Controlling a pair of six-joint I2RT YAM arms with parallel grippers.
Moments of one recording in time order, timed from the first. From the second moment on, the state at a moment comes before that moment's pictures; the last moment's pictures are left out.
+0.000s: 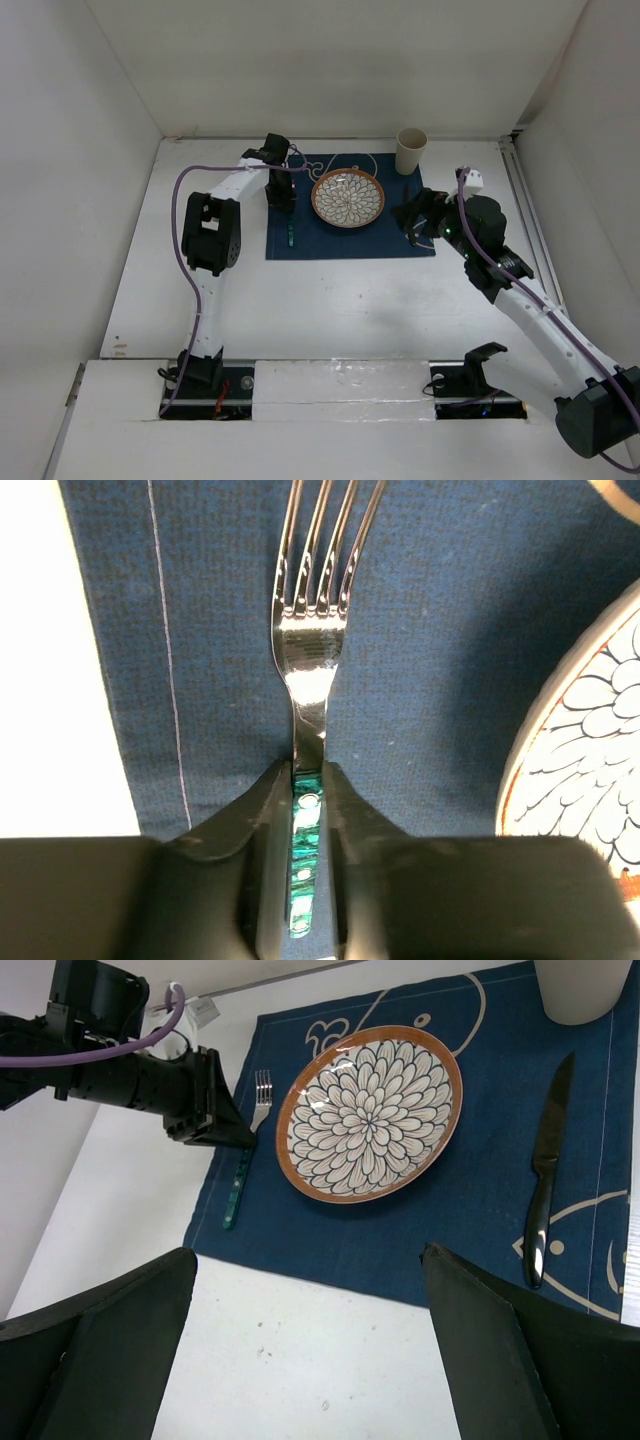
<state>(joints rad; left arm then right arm) -0.30 2.27 1.88 -0.79 0.09 -0.47 0.37 0.96 0.77 -0.04 -0.08 0.49</state>
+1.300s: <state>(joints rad) -0.29 0.55 1.05 -0.77 -0.56 -0.64 0.35 0.43 1.39 -0.88 0.33 0.35</state>
